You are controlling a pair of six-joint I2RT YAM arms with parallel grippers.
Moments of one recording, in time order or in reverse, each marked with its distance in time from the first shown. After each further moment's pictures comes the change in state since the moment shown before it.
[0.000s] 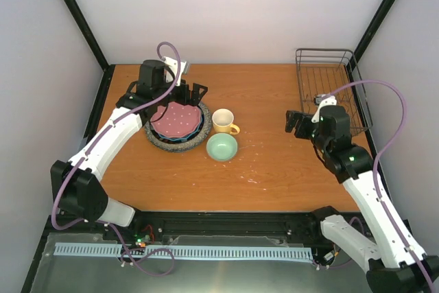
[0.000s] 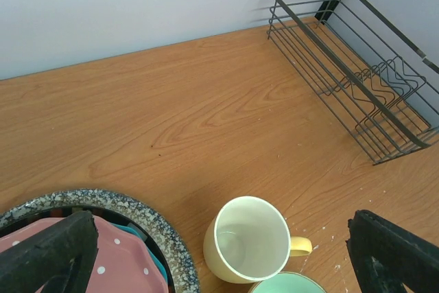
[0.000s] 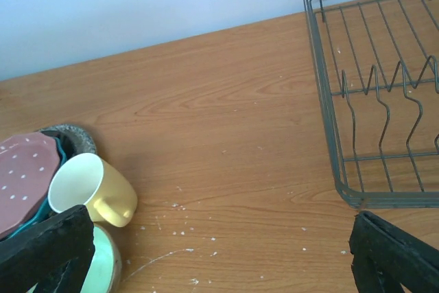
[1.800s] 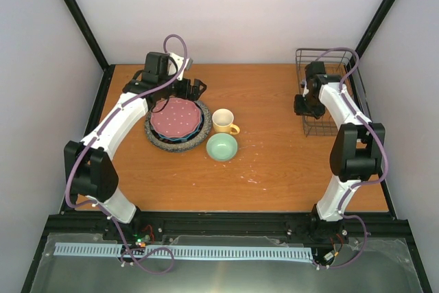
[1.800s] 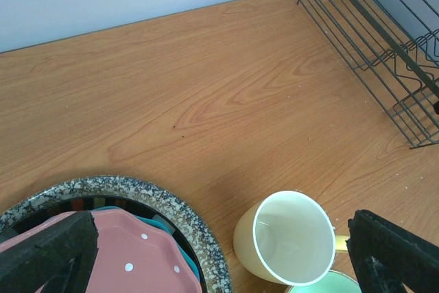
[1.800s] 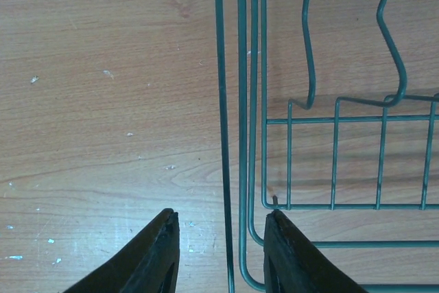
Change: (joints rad) left arm 0.046 0.175 0.159 -0.122 0.008 0.068; right arm -0.262 1.006 0.623 -0.399 -0.086 -0.259
